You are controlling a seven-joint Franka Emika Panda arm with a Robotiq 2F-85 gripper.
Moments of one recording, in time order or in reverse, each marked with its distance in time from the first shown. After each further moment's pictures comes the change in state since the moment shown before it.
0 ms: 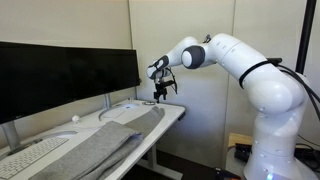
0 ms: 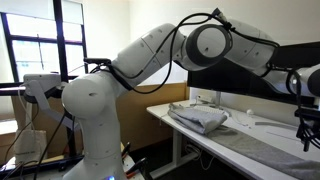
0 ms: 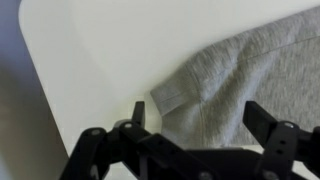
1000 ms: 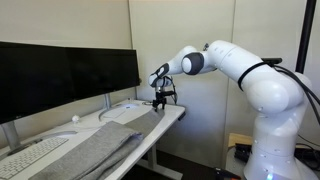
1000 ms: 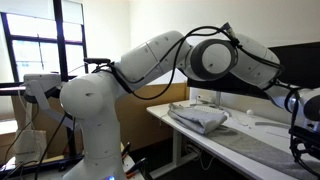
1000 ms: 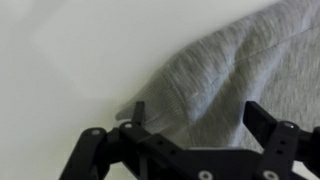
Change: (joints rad) arm -0.051 0.101 0.069 -0.001 0.115 0.103 -0.001
